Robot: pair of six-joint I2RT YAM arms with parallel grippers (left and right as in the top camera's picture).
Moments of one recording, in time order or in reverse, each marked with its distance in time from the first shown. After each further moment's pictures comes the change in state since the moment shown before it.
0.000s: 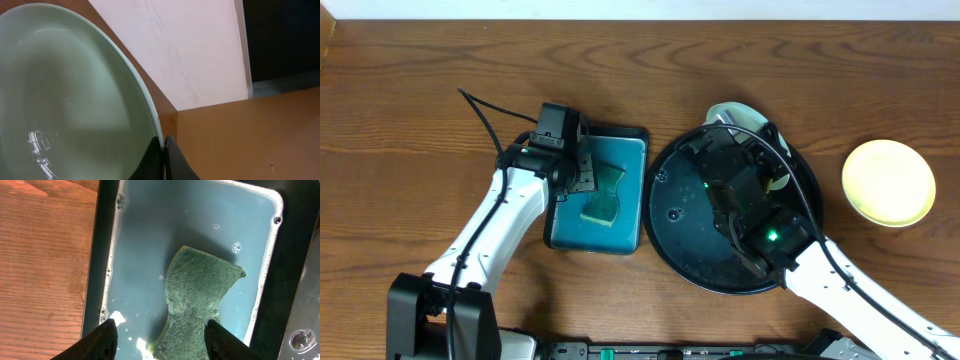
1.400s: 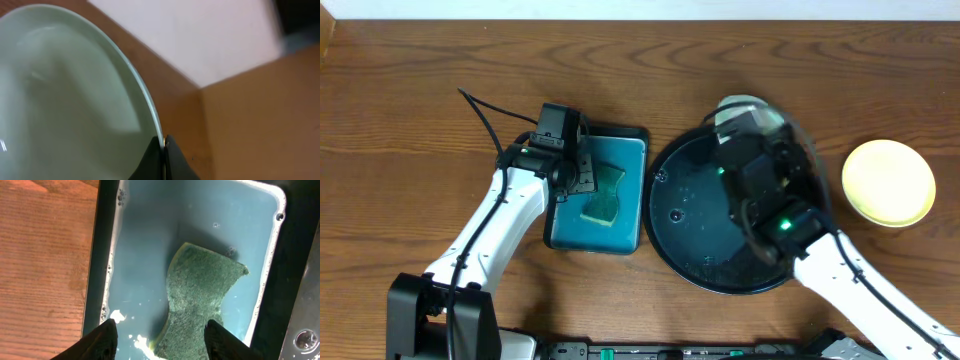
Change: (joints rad) left arm 0.000 0.000 0.000 -0.013 0.000 0.000; right arm -0.129 0.000 0.002 -0.114 -0.095 0.345
